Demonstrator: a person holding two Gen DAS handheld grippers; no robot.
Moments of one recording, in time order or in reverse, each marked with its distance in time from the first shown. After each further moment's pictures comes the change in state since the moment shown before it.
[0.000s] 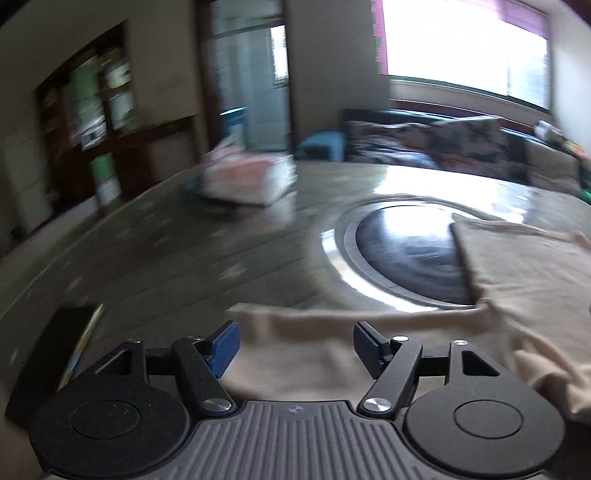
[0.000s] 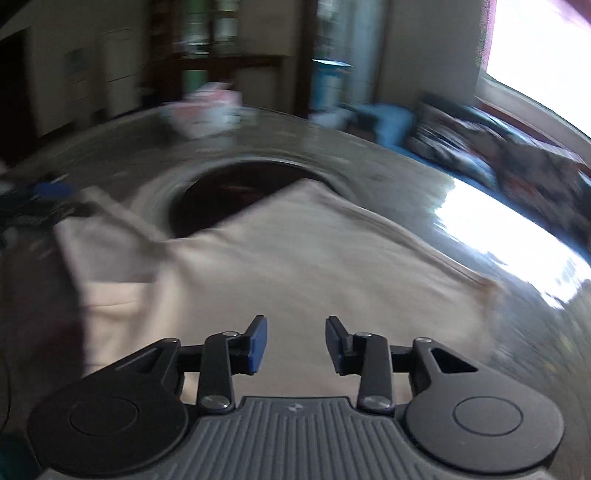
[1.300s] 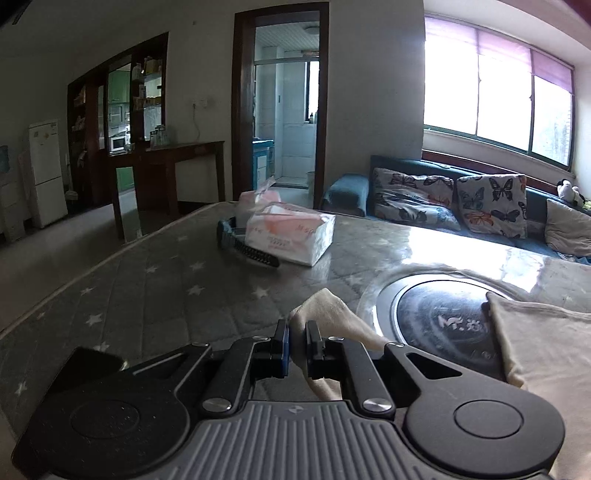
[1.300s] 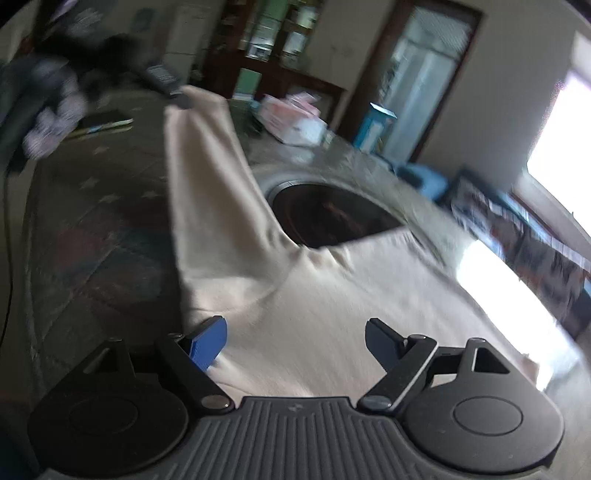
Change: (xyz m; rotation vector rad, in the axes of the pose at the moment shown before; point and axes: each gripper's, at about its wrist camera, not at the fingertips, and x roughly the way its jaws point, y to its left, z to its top) left arm 0.012 0.038 0.041 -0.093 -0.140 -0.001; right arm 0.018 0.108 -0.012 -0.277 -0.093 -0.086
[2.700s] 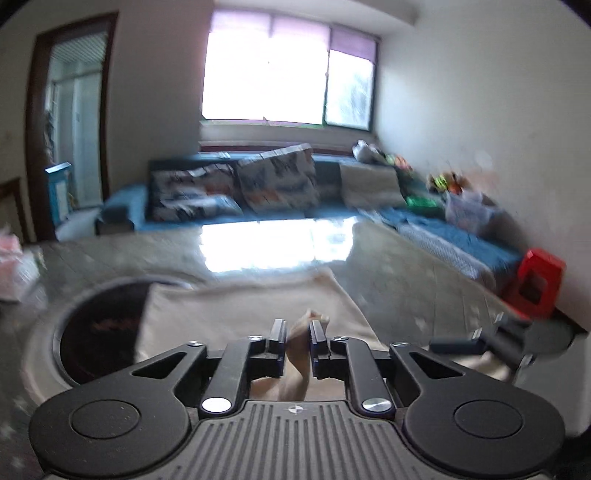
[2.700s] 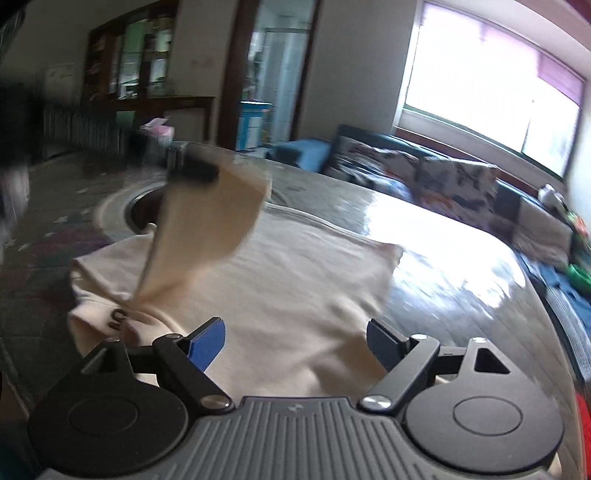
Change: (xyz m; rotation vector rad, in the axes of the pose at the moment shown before) left arm -0.082 -0.238 -0.032 0.264 0.036 -0.627; right arm -0.091 -0.094 -0.089 0.421 0.003 -0.246
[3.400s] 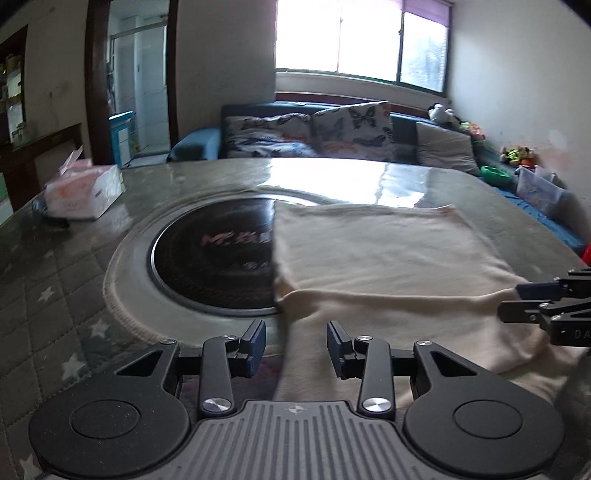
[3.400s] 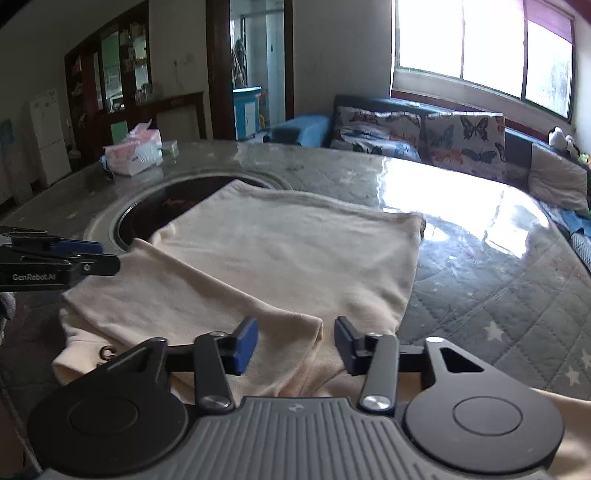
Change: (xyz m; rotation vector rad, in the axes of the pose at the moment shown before) left arm -0.003 0.105 -0.054 -0.098 0.141 0.230; right arm 0.052 -0.012 0.014 0.144 0.090 0.098
